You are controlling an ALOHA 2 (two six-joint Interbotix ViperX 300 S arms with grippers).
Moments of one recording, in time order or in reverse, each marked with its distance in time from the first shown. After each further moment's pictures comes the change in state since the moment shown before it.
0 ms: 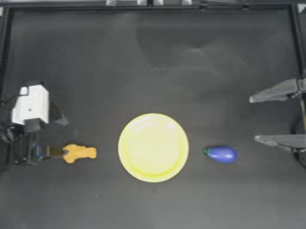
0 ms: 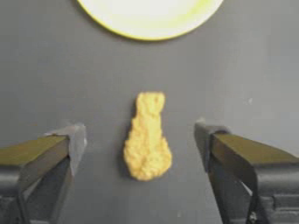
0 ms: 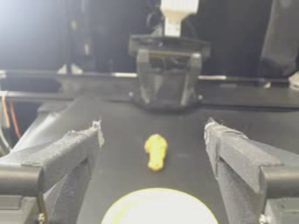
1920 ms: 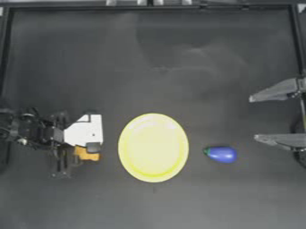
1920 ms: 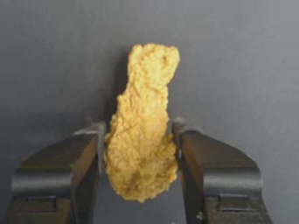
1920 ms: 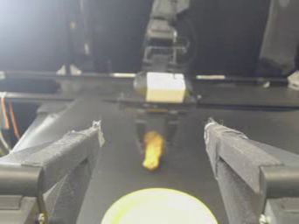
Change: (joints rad) left arm -0.055 0.454 -0.124 -0.015 0.005 -0.028; right arm -0.008 0.000 0.000 0.002 -0.003 0.005
